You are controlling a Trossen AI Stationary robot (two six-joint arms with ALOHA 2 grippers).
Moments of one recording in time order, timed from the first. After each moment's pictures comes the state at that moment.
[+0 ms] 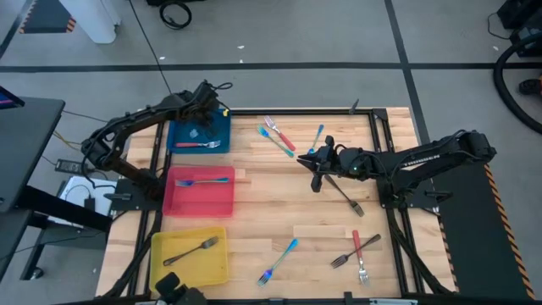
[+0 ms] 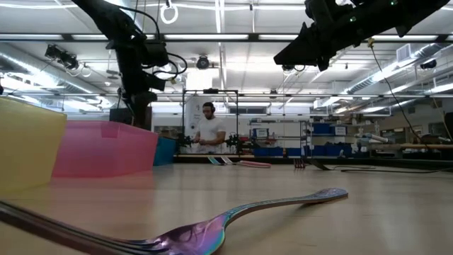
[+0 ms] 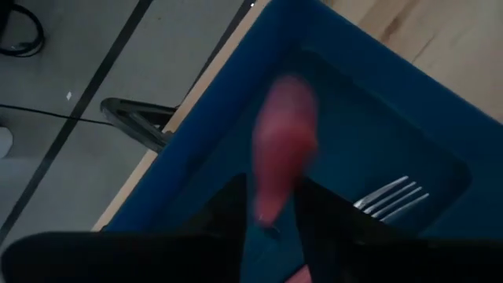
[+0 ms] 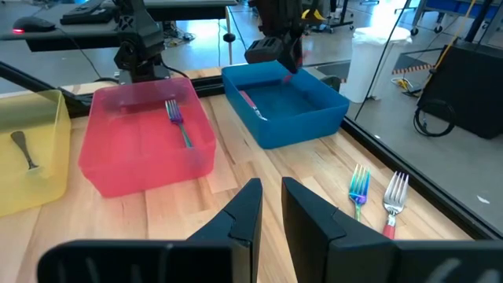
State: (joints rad) left arm 0.83 1.49 1.05 -0.69 -0.28 0.22; right arm 0.04 1.14 0.58 0.28 0.39 0.10
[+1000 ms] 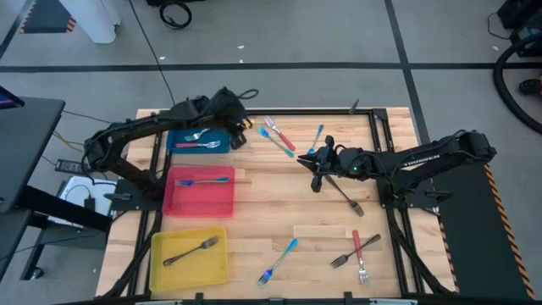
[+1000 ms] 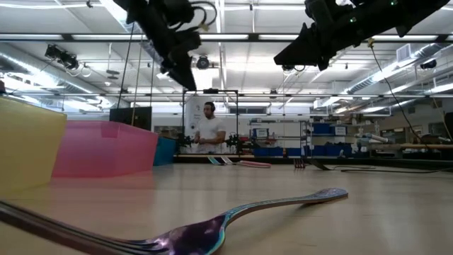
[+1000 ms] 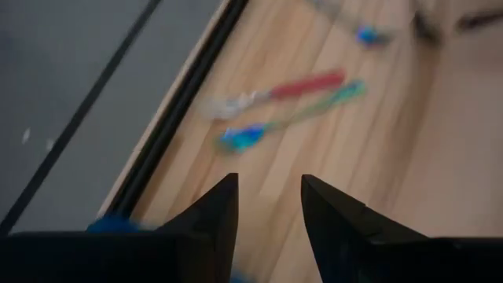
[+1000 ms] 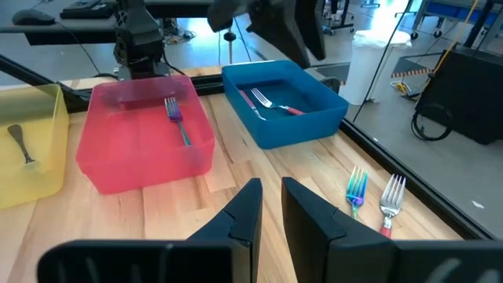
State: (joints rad) left arm 0.48 1.48 1.24 -0.57 -0.09 0.12; right arm 0.04 1.14 0.58 0.28 0.39 0.08
